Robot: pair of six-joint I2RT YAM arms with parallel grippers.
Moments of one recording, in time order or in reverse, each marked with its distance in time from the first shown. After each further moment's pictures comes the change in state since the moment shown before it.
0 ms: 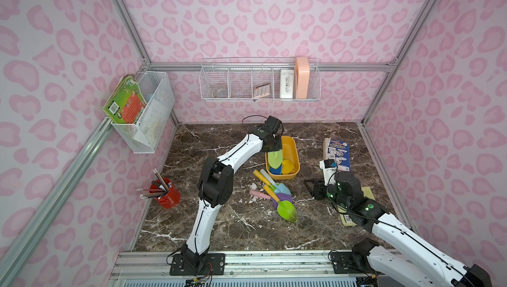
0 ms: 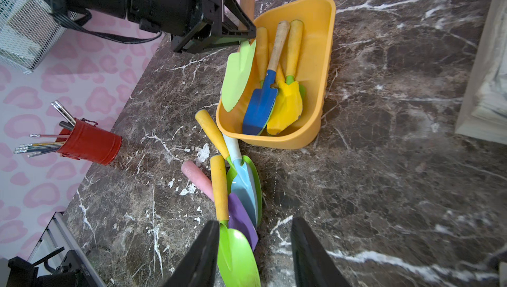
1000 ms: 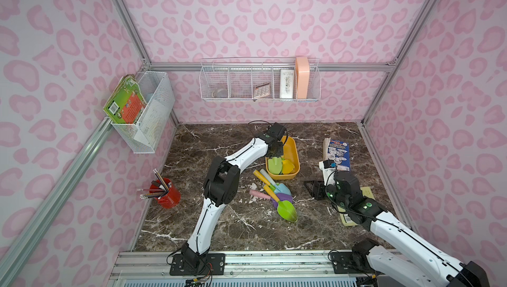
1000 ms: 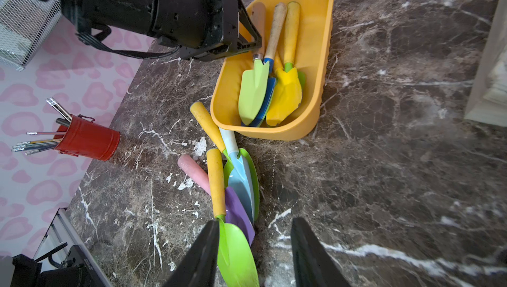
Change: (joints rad) left arm -0.030 0.030 -0.029 0.000 -0.111 0.021; right arm -0.024 0.029 -0.008 0.003 -0.042 0.010
